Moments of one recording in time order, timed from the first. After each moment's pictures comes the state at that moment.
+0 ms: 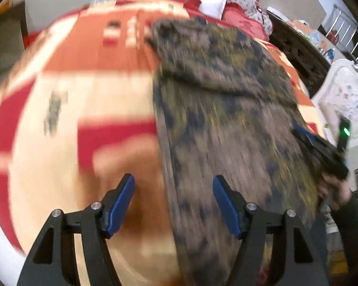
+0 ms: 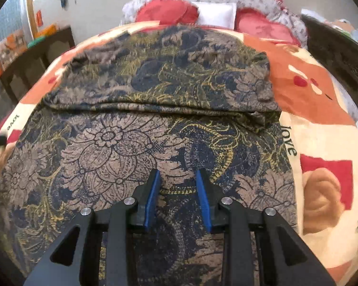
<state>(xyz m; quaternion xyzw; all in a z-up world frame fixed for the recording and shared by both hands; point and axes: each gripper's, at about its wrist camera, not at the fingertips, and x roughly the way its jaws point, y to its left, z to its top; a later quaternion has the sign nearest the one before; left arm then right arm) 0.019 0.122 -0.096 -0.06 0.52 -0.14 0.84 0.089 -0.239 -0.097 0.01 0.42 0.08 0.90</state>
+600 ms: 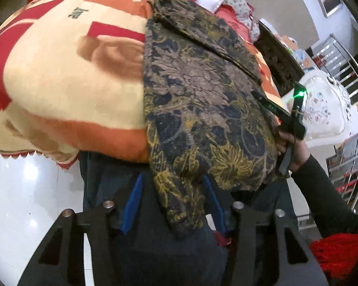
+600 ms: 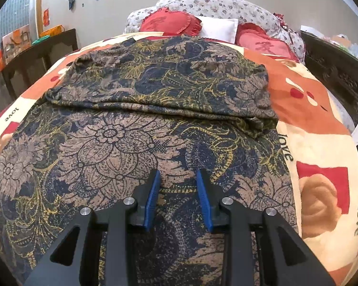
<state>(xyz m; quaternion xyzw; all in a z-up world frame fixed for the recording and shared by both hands) -0.108 0.131 -0.120 -0.19 0.53 -0.19 0.81 0.081 -0.232 -0.102 -0.02 0.40 0.07 0.91</state>
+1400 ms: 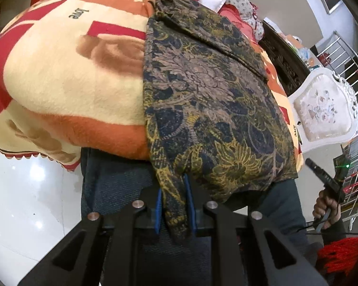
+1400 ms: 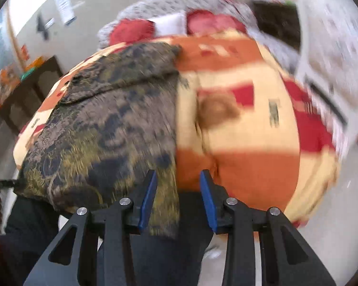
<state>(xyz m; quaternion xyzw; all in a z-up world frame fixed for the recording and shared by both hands) -0.110 0.123 -0.127 -0.16 0.52 -0.17 0.82 -0.126 -0.373 -0.073 0.14 0.44 0.02 0.89</state>
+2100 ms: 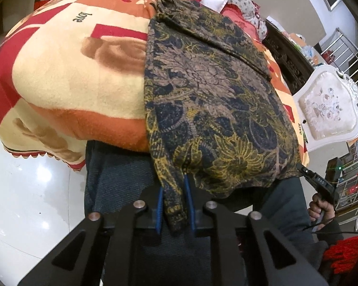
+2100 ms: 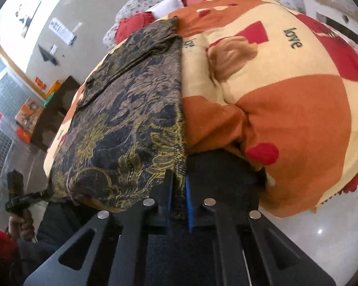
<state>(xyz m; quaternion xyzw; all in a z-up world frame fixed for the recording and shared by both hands) -0.118 0.120 -0.123 -0.14 0.52 -0.16 0.83 -0.127 -0.379 -0.131 0.24 0.45 0.11 0.86</state>
